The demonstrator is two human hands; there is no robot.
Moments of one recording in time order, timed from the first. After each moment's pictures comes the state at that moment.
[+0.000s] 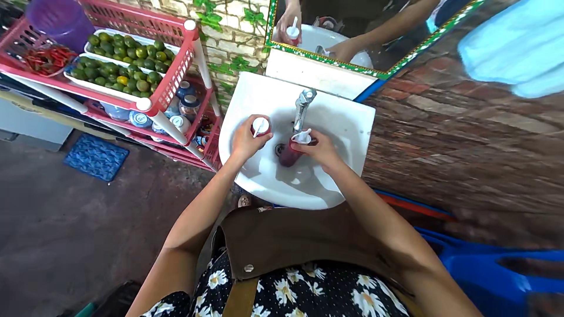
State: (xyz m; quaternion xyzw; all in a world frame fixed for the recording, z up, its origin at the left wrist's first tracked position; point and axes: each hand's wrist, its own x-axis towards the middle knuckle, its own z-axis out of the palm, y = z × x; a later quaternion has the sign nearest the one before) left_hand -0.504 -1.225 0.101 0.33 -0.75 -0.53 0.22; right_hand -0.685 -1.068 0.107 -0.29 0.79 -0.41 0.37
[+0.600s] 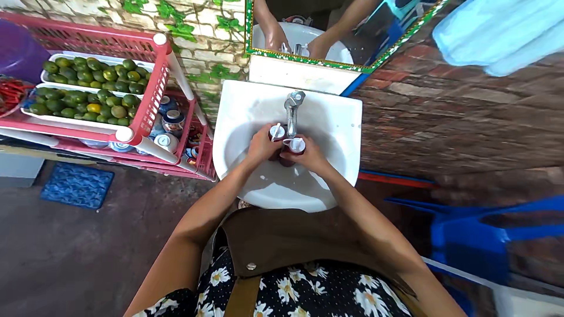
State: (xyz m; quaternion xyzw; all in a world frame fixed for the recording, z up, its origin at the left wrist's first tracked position) left_hand -0.550 -1.218 0.109 0.30 -0.76 -0.57 0.04; right_hand -0.676 -1.070 0.084 -0.35 0.83 -0.32 0.30
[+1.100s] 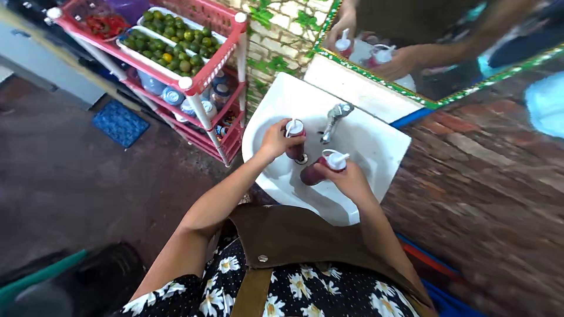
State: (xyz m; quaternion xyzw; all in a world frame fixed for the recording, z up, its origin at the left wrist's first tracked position) left_hand -0.510 -1.214 0.106 0.37 -0.65 -0.63 0.21; right_hand -0.670 -1.043 0.135 -0.43 0.83 -0.23 0.29
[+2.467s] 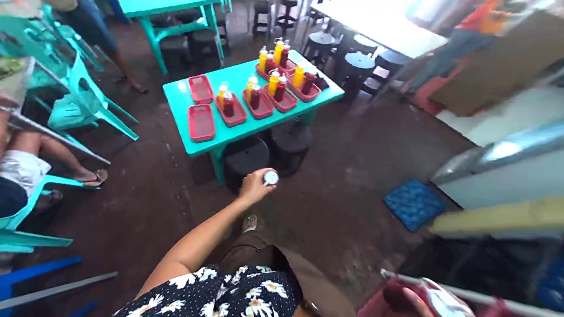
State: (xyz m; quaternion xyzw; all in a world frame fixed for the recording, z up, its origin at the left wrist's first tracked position) left_hand 0.000 -0.659 0.062 0.89 -0.03 -0.10 0.45; right_hand -0.216 -1.022 0.154 -0.92 0.28 0.01 0.26
